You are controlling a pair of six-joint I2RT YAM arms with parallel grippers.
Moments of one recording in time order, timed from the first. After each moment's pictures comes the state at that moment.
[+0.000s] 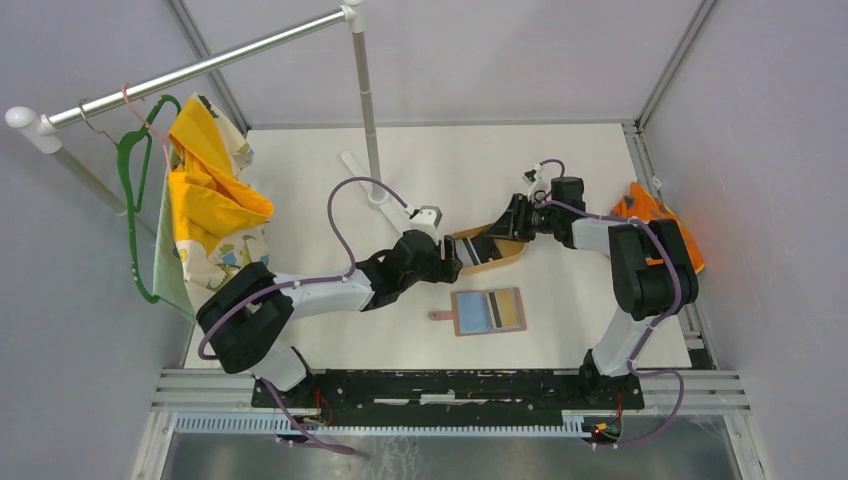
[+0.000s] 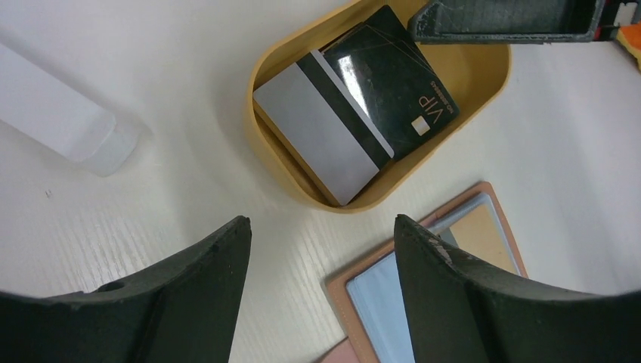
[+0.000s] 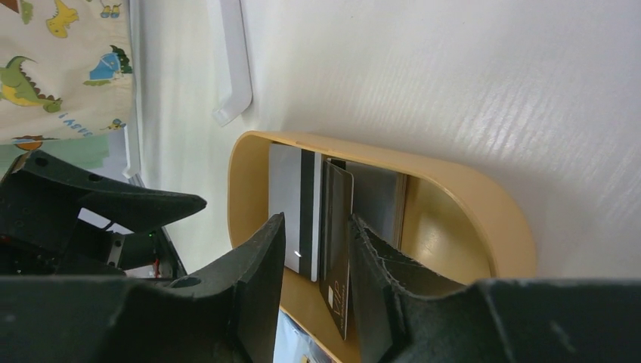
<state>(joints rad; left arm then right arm) -0.90 1.53 0.73 0.24 -0.22 -0.57 0.14 1.79 0.86 0.18 -0.80 0.44</state>
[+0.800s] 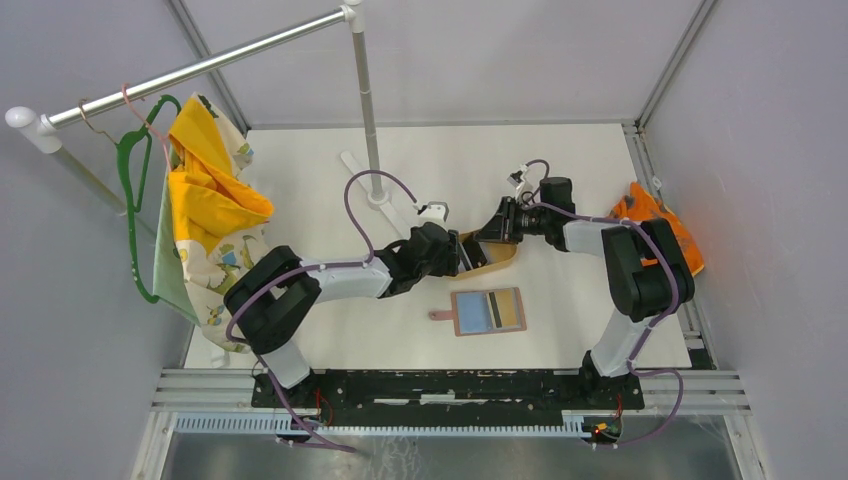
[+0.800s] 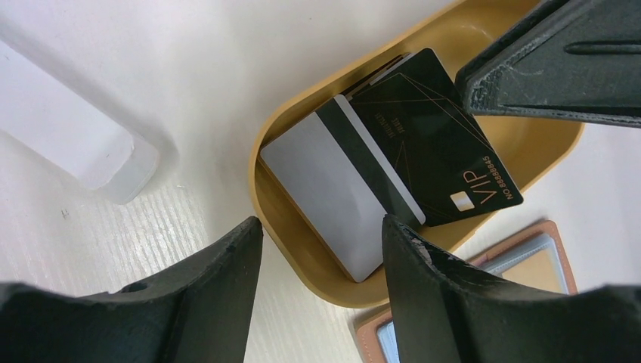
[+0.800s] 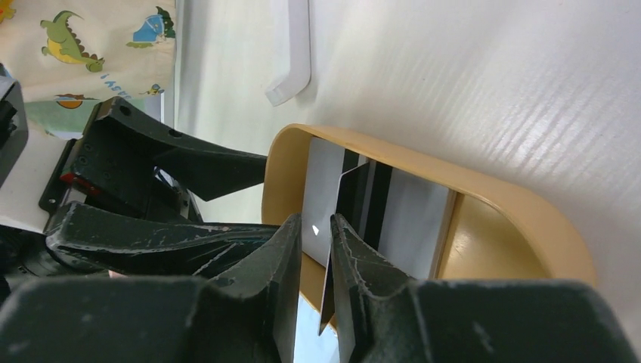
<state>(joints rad) -0.88 1.69 0.87 0.14 -0.29 -0.58 0.20 1.79 0.85 0.24 -0.89 0.49</state>
